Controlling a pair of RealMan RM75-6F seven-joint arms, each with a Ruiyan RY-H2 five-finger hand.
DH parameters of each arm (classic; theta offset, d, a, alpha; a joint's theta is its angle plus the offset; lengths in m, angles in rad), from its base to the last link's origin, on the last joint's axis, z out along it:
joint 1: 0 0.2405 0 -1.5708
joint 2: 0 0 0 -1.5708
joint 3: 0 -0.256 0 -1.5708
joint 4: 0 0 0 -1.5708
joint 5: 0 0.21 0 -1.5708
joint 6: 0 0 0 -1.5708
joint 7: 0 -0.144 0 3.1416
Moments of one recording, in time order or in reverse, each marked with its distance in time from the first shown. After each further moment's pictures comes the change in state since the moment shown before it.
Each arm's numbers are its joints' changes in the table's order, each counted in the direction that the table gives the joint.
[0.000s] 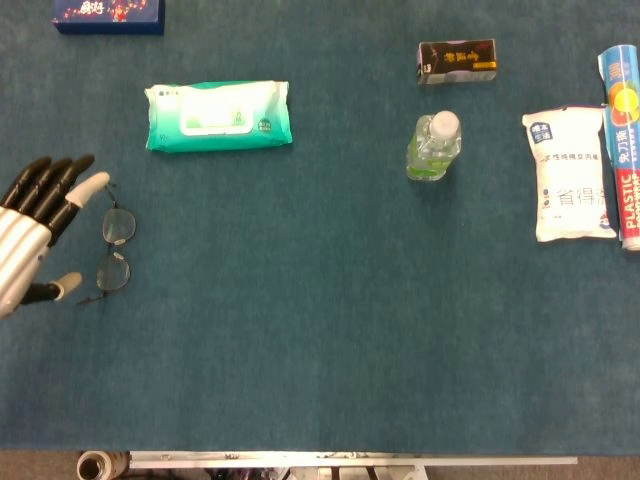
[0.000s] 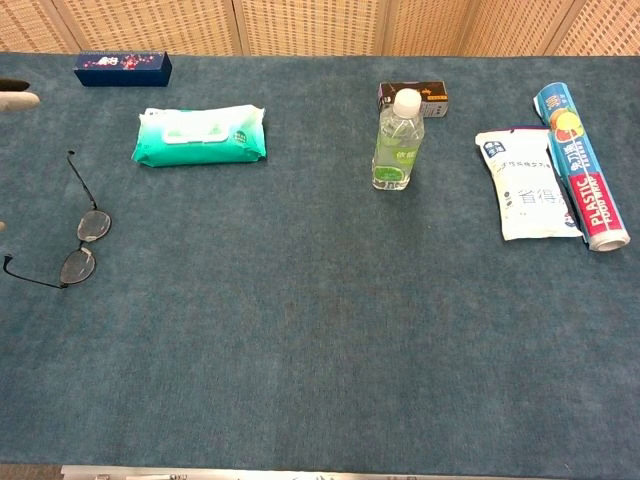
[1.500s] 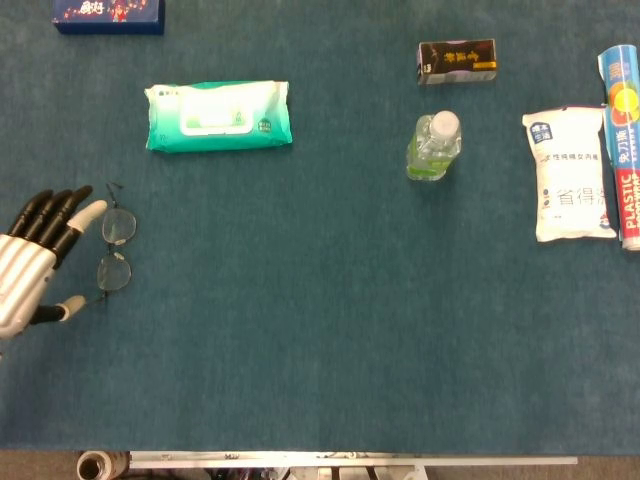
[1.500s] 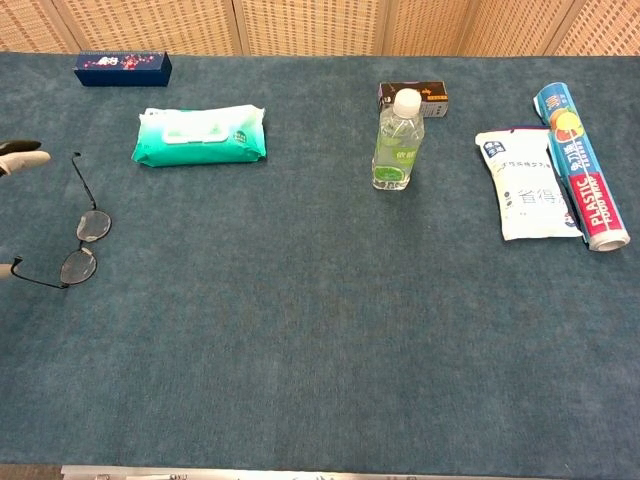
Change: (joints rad) left arm 0.069 -0.176 -0.023 -0.207 -0.009 0.006 0.054; right arm -0.003 0.006 -0.002 0.011 -0.001 0.009 -0.005
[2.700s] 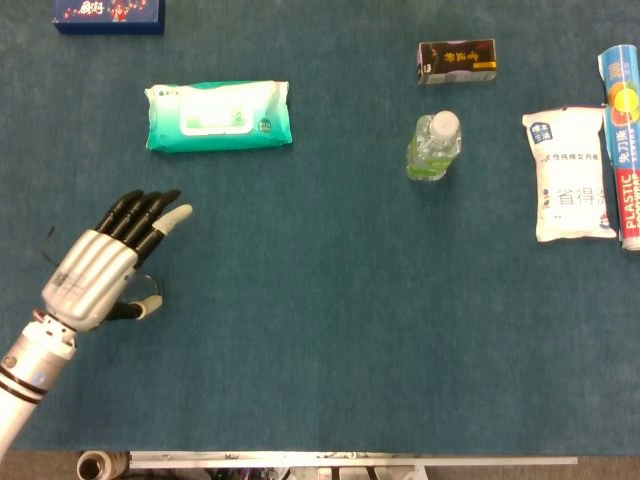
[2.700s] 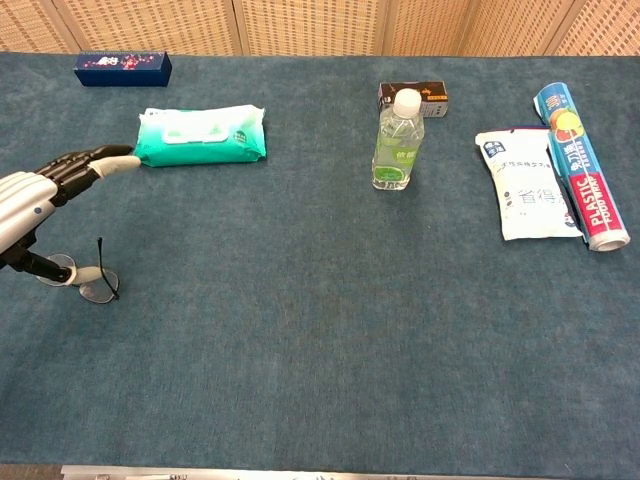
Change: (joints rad) left arm -0.081 -0.109 0.024 0.098 0.027 -0.071 -0.053; right arm -0.005 0.010 -0.003 0.008 0.000 0.008 -0.015
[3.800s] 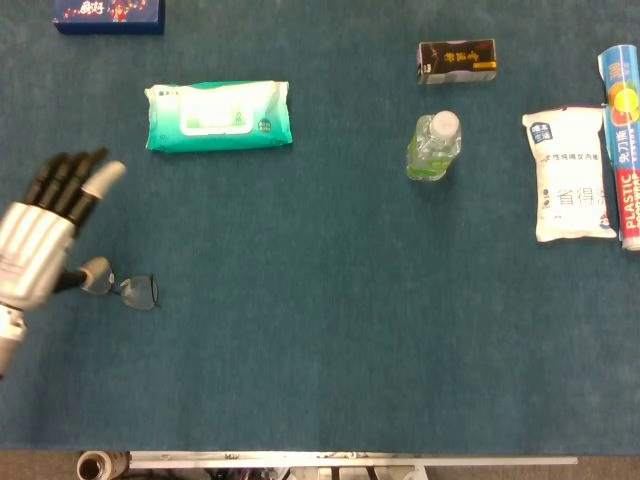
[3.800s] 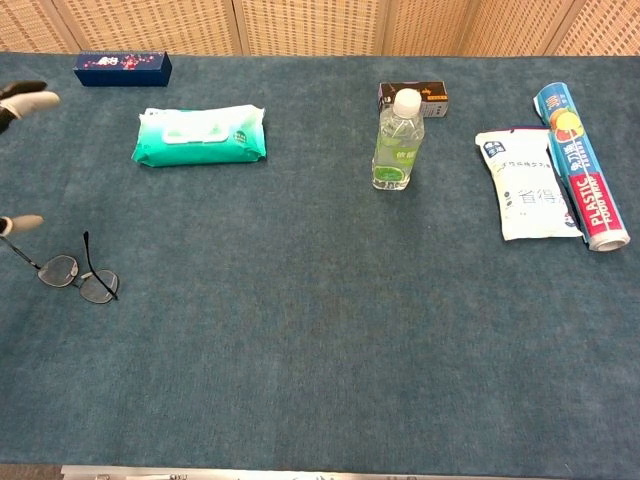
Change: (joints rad) left arm 0.045 0.077 0.074 -0.026 -0.091 0.116 -0.057; right arm -0.001 -0.001 0.001 0.005 -0.007 0.004 0.002
